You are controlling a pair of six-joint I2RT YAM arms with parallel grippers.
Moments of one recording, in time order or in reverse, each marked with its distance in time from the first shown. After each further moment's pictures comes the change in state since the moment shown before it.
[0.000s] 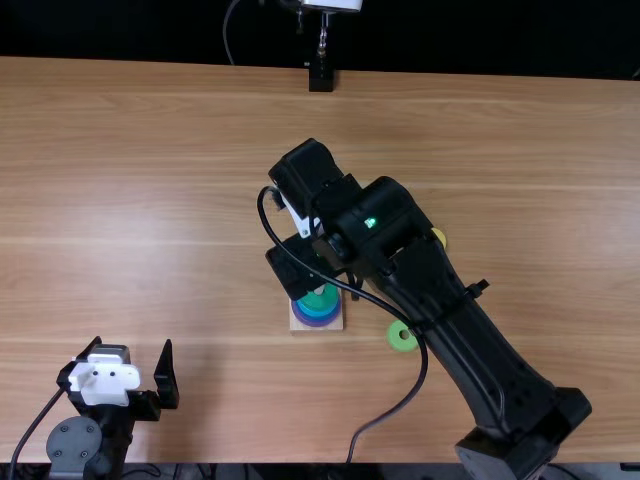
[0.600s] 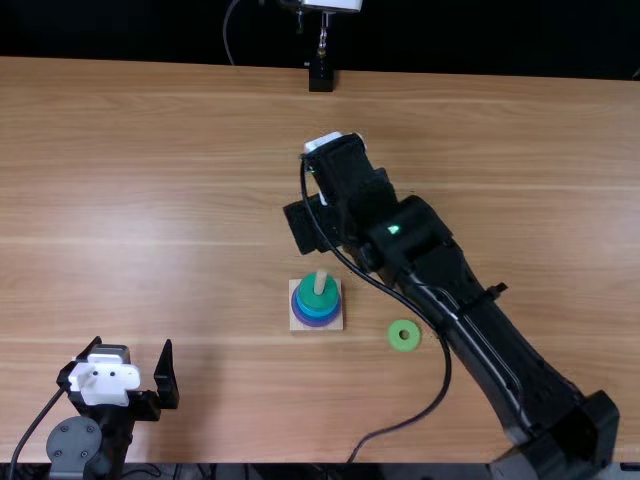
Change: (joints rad) left arm 0.000 0.000 0.000 0.000 0.000 0.000; right arm -0.124 -0.150 -0.451 0.586 0.122 -0.003
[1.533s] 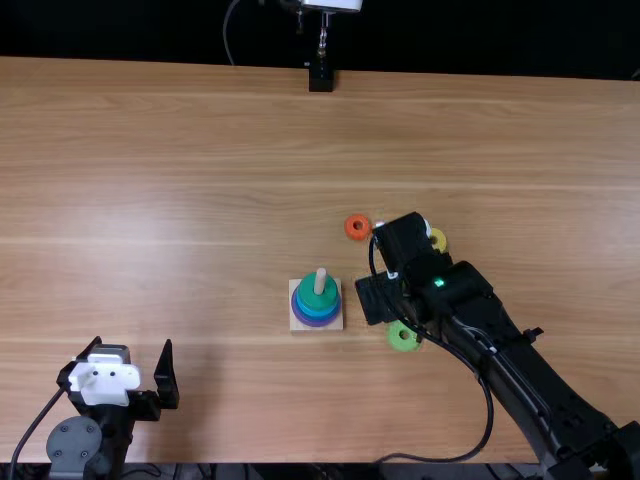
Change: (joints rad) left arm 0.000 0.000 0.000 0.000 0.000 0.000; right arm -0.126 -0.220 -0.599 0.090 0.010 0.002
